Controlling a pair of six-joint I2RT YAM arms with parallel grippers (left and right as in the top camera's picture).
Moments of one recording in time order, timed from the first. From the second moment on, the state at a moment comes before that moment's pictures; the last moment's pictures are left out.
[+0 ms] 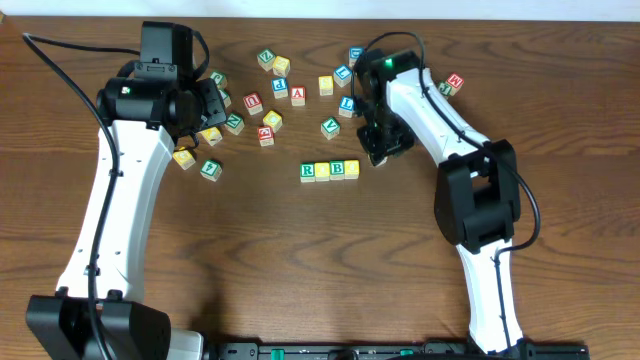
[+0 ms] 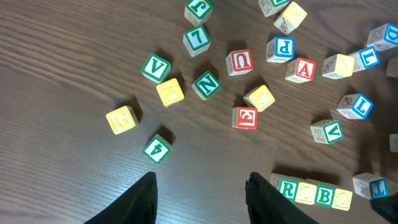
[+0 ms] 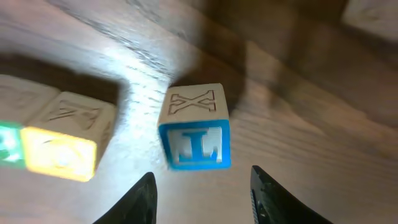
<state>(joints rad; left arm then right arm) -0.08 1.61 1.58 -1.03 -0.03 -0.38 0.39 2.37 2.05 -1.39 -0.01 -0.03</state>
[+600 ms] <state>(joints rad) -0.08 1.61 1.58 -1.03 -0.03 -0.38 0.41 2.37 2.12 -1.25 -0.04 0.47</state>
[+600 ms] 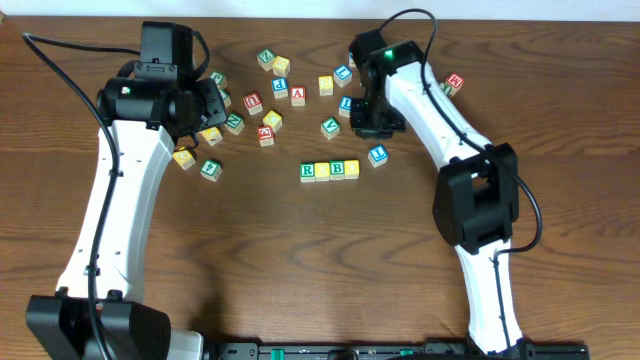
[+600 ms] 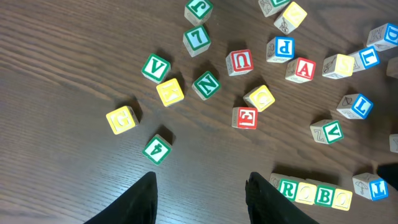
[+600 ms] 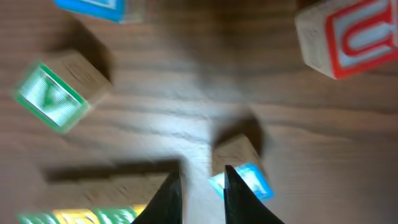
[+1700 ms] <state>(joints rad) -0.08 1.61 1.58 -1.04 -0.03 -0.38 0.43 2.37 1.99 -1.36 0.05 0.48</state>
